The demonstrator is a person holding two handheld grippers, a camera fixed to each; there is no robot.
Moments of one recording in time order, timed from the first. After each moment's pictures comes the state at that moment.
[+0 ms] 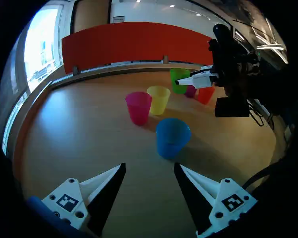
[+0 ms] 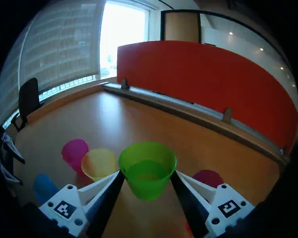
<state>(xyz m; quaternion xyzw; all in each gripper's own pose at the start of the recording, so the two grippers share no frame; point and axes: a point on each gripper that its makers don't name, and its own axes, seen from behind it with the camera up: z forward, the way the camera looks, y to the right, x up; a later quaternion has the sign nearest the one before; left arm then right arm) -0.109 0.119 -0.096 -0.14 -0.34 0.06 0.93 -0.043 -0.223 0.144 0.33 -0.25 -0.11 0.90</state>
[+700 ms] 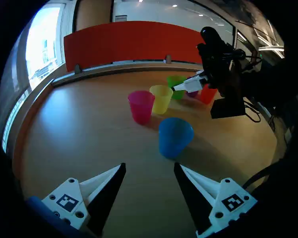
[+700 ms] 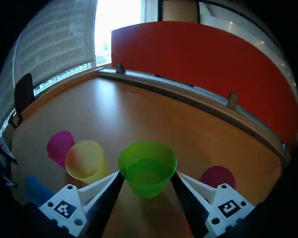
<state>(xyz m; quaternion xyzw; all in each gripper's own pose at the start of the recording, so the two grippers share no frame) -0.111 0.116 -0.097 -0.13 -0.35 0.05 0.93 -0.085 -0.229 0.161 0.31 -0.31 -0.12 0.89</state>
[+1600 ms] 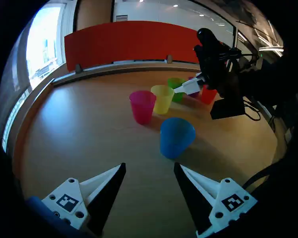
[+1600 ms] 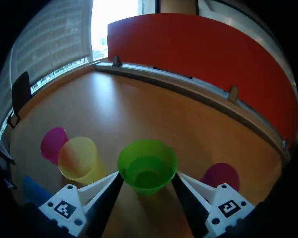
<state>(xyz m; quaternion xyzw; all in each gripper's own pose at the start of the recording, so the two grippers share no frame) -0.113 0.114 -0.095 -0.13 -0.35 0.05 0.93 -0.098 -0.228 0.161 0.30 -0.34 -0.13 0.88</state>
